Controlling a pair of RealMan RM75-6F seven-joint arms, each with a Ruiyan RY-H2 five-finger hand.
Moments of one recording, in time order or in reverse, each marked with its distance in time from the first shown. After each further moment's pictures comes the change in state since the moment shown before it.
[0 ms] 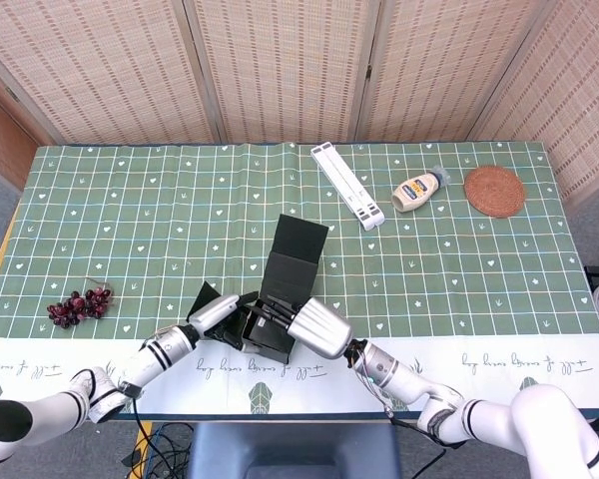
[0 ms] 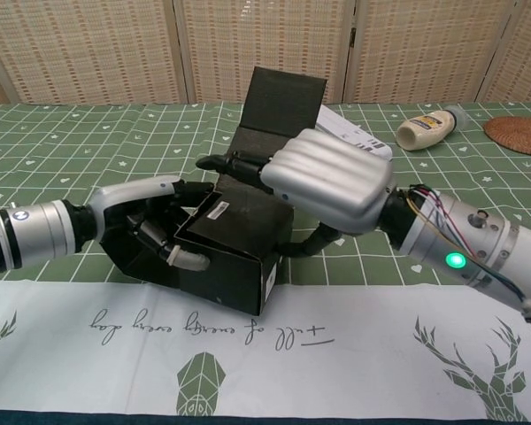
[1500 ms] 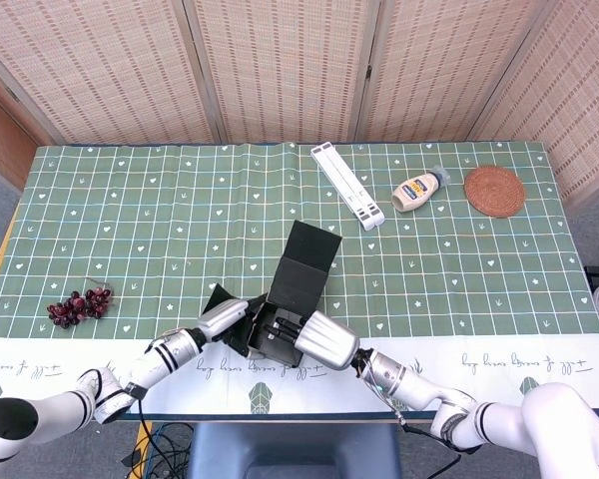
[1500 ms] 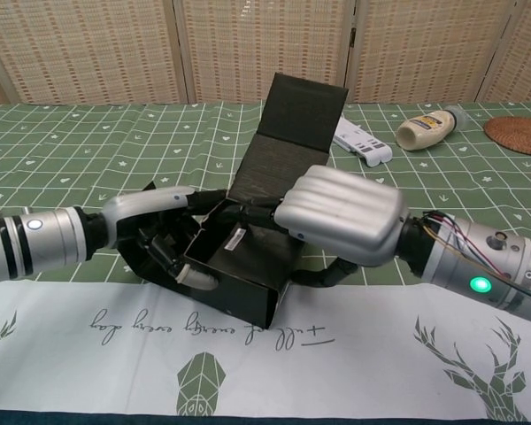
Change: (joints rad) left arm -0.021 -0.009 0.003 -0.024 -0.004 -0.026 0.108; right arm -0.009 0.060 -0.064 -0.062 -0.014 -0.068 -0.006
